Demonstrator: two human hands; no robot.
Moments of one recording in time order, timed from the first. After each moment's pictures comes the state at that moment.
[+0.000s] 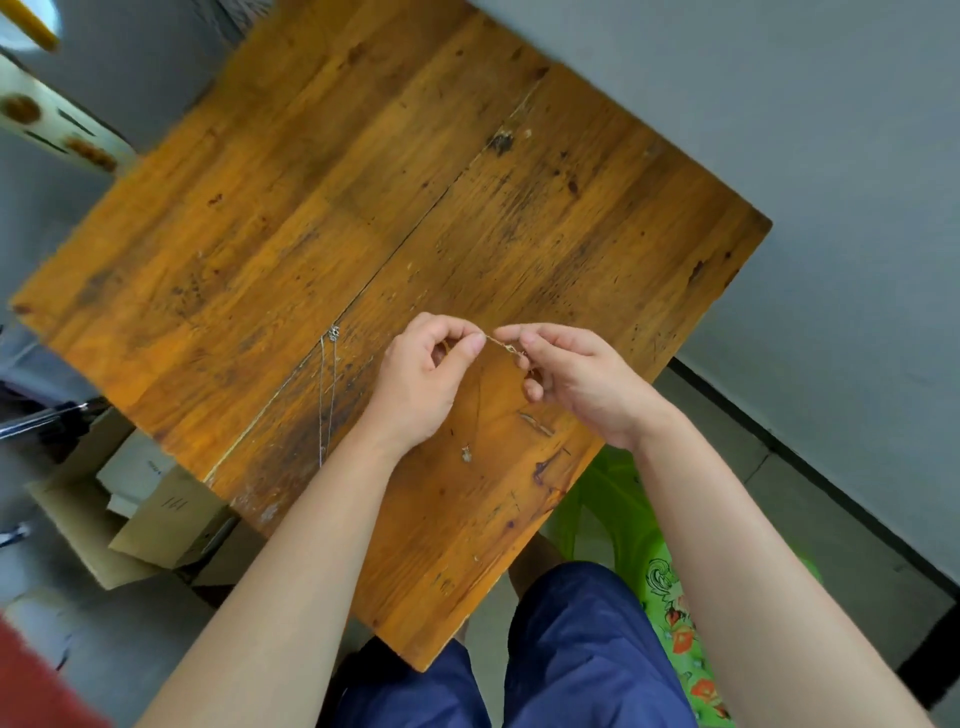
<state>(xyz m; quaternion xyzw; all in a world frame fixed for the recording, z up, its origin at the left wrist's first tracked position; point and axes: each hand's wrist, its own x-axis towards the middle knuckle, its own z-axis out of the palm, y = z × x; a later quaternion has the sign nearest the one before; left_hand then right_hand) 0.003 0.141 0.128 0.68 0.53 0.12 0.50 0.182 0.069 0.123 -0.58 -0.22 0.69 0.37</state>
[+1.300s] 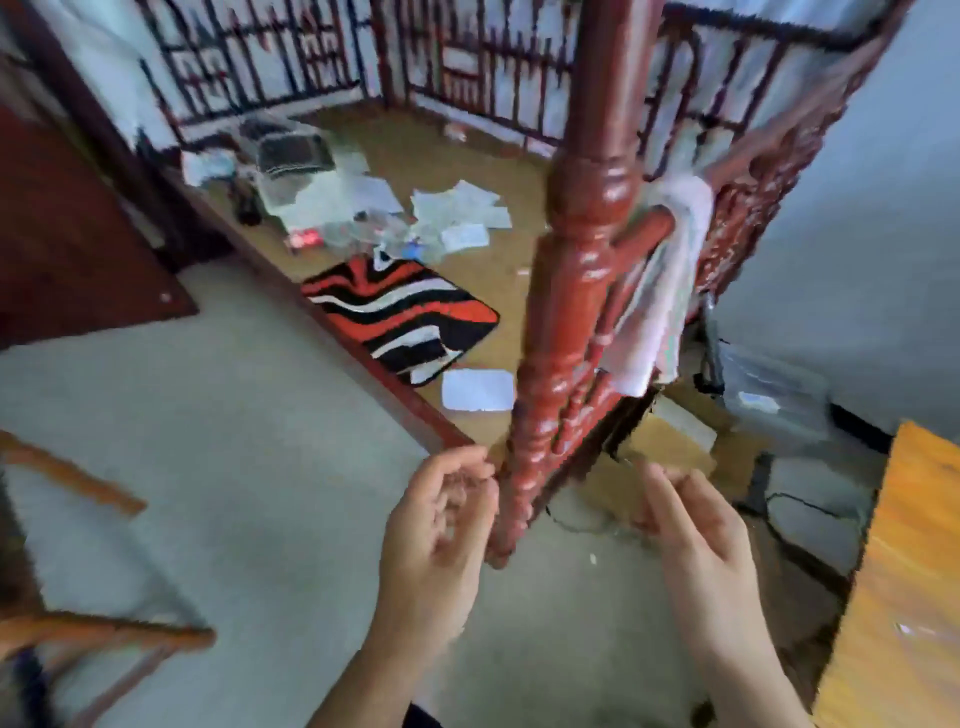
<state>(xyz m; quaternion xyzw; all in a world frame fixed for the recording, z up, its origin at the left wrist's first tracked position) -0.336 -0.561 0.407 0.10 0.71 0.69 0.06 -0.259 -0.384 0.417 -0.30 -0.69 0.63 0.19</state>
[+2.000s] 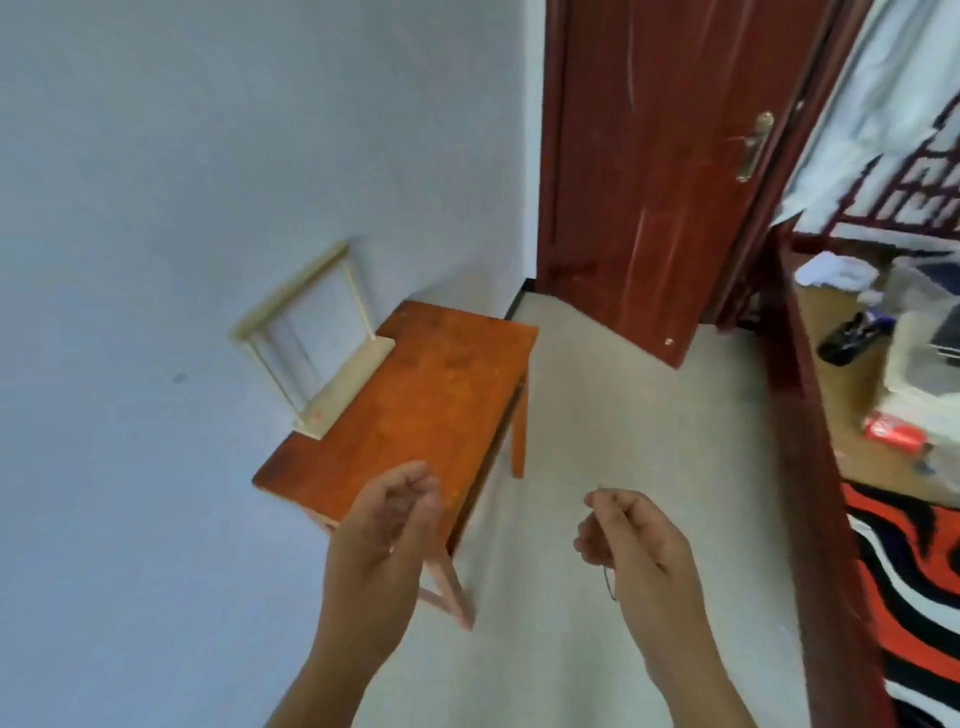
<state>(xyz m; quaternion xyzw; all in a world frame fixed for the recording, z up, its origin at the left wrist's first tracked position) -0.502 -1.029 0.452 -0.37 0.69 0.52 -0.34 -0.647 -0.885 0.425 0.12 -0.67 0.68 -0.26</state>
